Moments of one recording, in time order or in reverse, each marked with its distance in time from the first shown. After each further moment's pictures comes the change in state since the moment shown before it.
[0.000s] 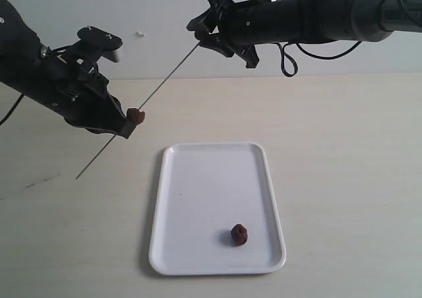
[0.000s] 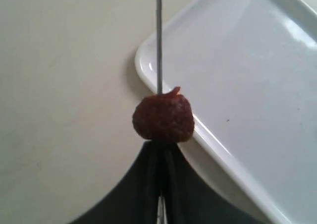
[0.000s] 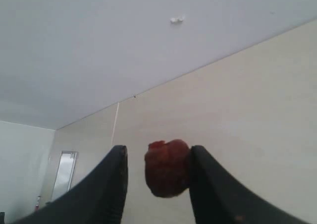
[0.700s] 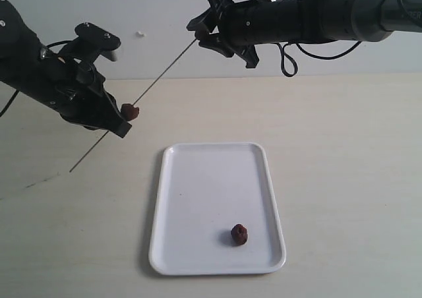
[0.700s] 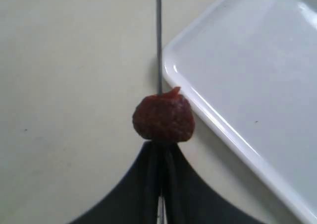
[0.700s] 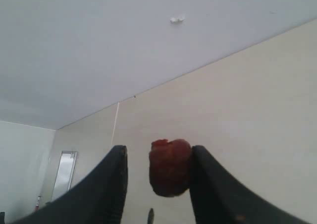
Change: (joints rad) left arm 0.000 0.000 0.000 0.096 -0.050 -0.040; right arm 0.000 0.000 0.000 0.000 0.000 0.000
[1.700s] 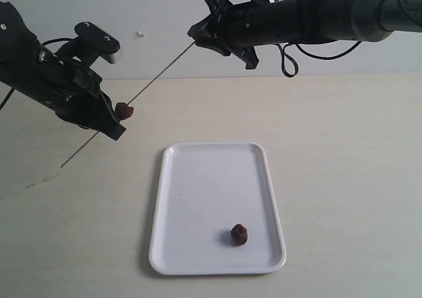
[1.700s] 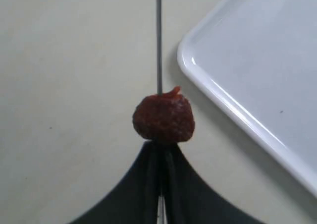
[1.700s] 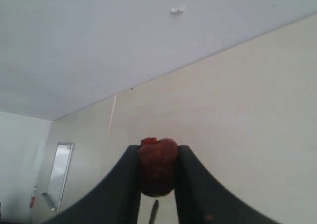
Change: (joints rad) left arm 0.000 0.000 0.000 0.100 -0.019 -0.023; right arm 0.000 0.000 0.000 -0.027 0.018 0.002
